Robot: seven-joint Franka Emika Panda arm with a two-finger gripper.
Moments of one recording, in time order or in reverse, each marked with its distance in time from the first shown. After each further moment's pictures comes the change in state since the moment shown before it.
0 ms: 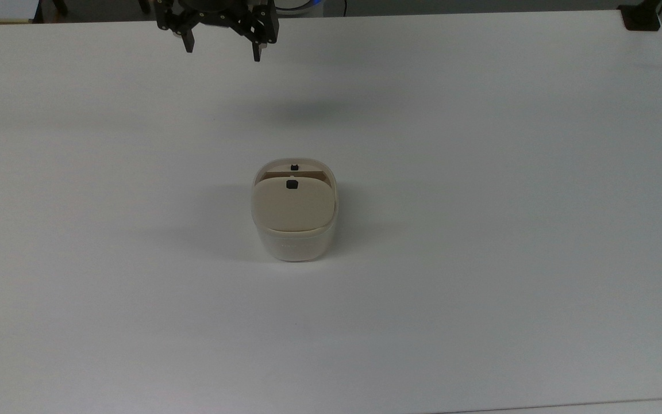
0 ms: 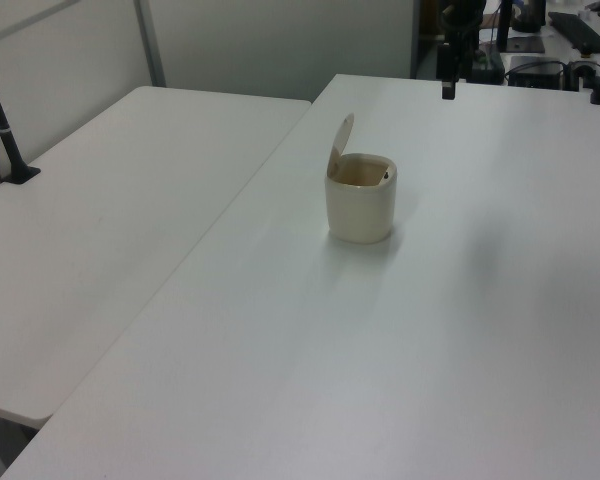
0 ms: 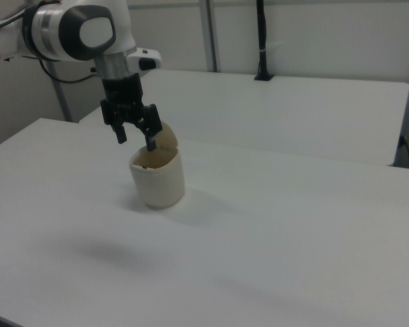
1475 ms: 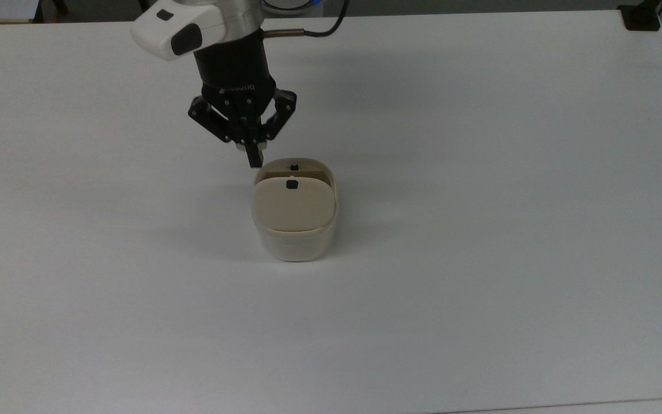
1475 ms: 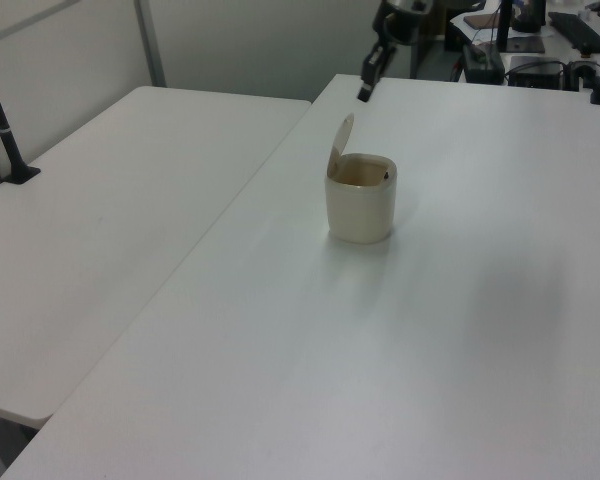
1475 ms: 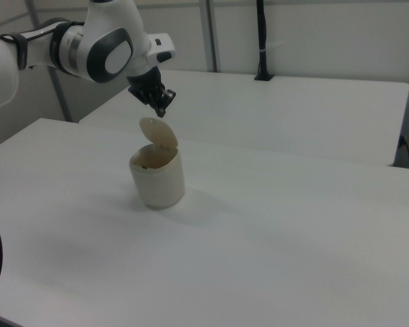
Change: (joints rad) arm 0.010 0.180 0.020 0.081 0.210 0.535 -0.124
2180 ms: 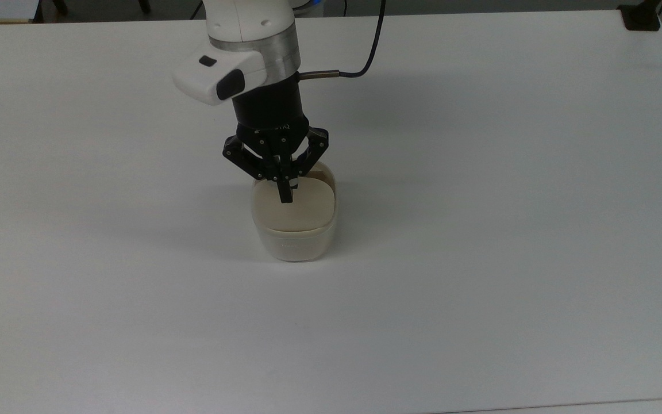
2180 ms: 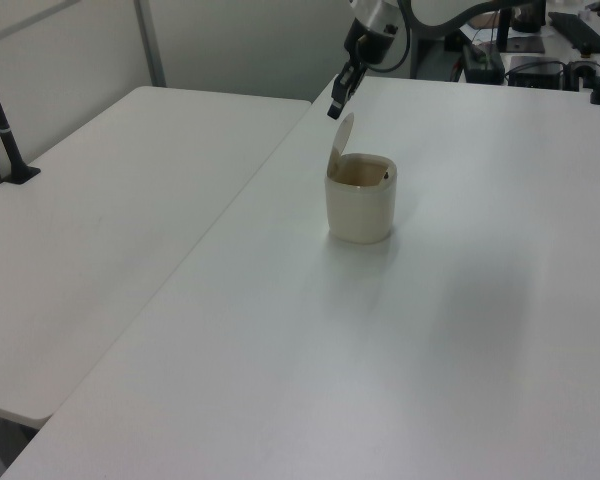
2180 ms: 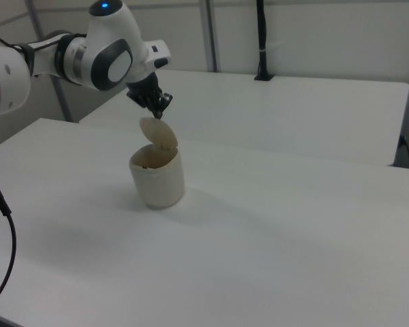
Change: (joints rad) arm 0.044 0.099 0.005 0.060 0.004 0.056 -0.003
